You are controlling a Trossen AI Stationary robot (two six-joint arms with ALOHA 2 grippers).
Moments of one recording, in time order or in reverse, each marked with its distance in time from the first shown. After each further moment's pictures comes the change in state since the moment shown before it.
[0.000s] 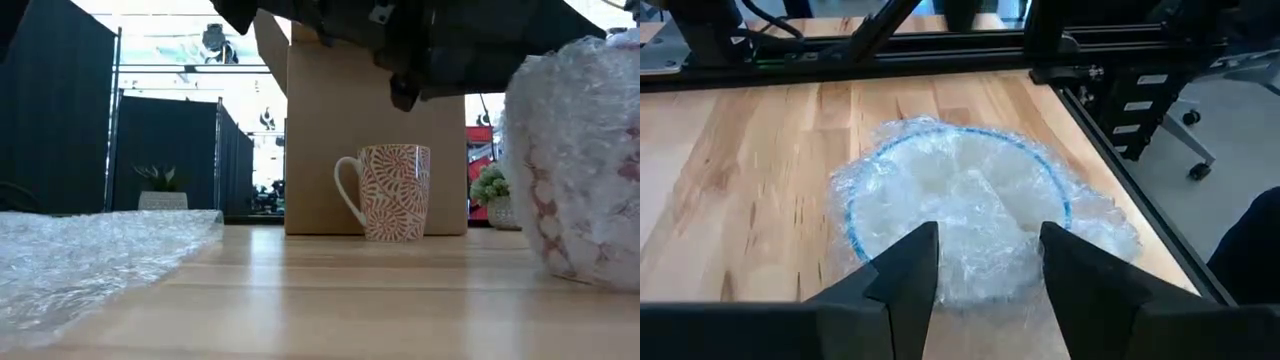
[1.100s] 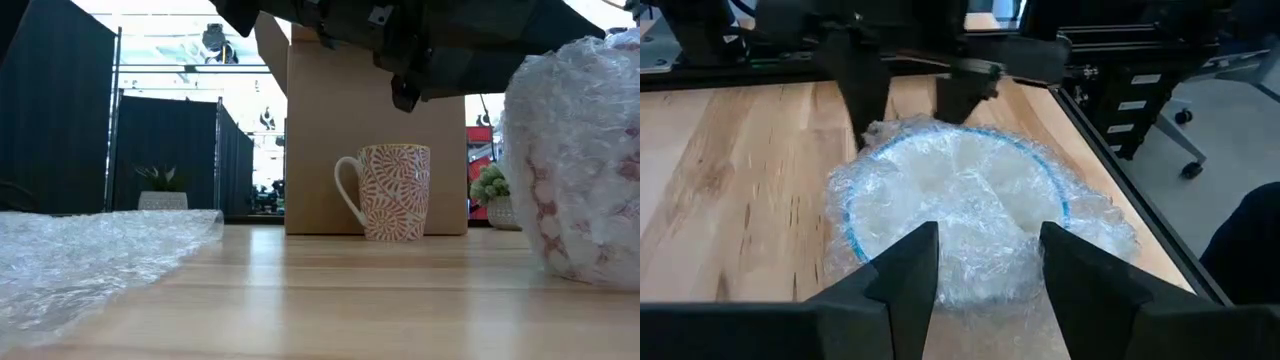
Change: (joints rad) left arm 0.000 0.000 -0.002 0.001 0.014 0.000; right arm 0.084 0.002 -0.454 0.579 0.323 -0.165
